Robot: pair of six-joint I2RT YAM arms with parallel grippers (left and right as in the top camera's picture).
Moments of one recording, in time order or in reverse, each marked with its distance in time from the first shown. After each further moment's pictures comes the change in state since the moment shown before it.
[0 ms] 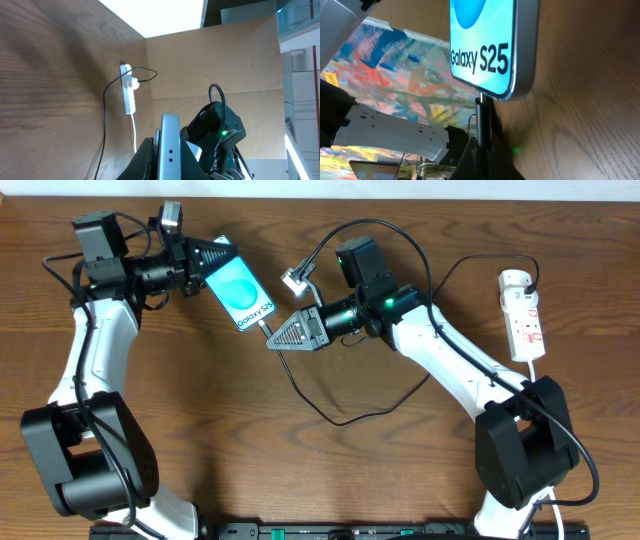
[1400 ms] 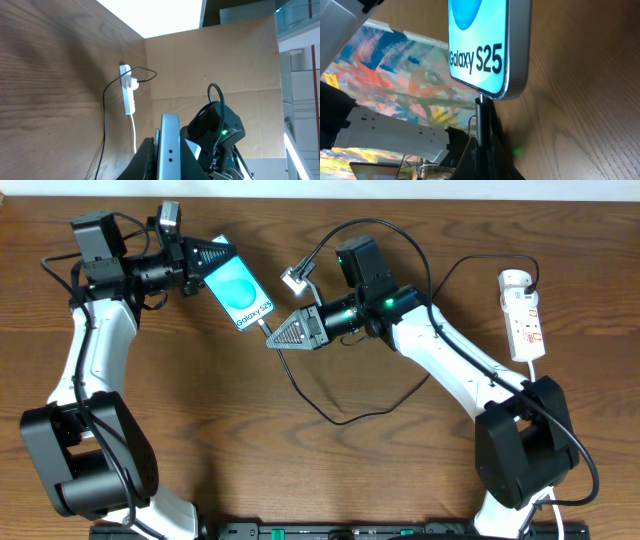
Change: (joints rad) left arm 0.004 0.001 0.000 0.006 0.007 0.000; right arm 0.000 0.000 0.000 0.017 0.004 0.019
